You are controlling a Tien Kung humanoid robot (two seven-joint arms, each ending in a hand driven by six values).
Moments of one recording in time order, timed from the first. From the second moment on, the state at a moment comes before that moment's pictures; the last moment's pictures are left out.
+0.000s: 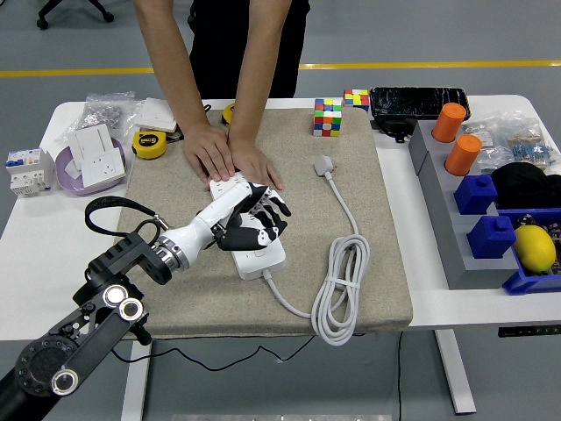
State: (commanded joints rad) left arm -0.27 0.10 -1.06 -1.43 1.46 -0.12 0.02; right arm 0.10 -0.09 1.39 0.18 -1.39 -0.01 -0.11
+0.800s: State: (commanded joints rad) left arm -0.40 0.11 -1.13 -1.15 1.99 -0.09 0.13; right arm 0.10 -0.10 1.38 0.18 -1.39 -0.01 -0.11
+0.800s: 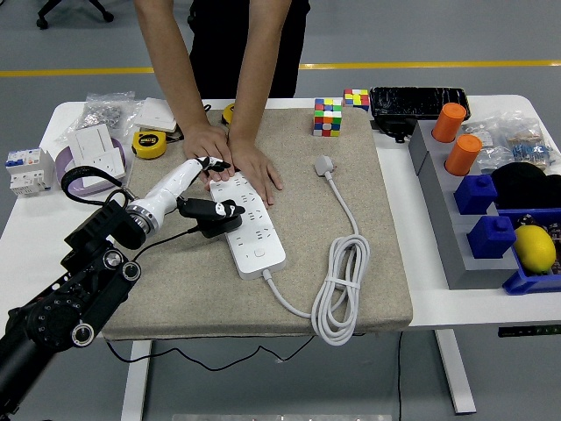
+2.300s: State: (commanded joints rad) left arm -0.32 0.11 -1.11 -1.21 2.18 -0.04 0.13; right arm 0.11 -0.10 1.38 0.18 -1.39 -0.01 -0.11
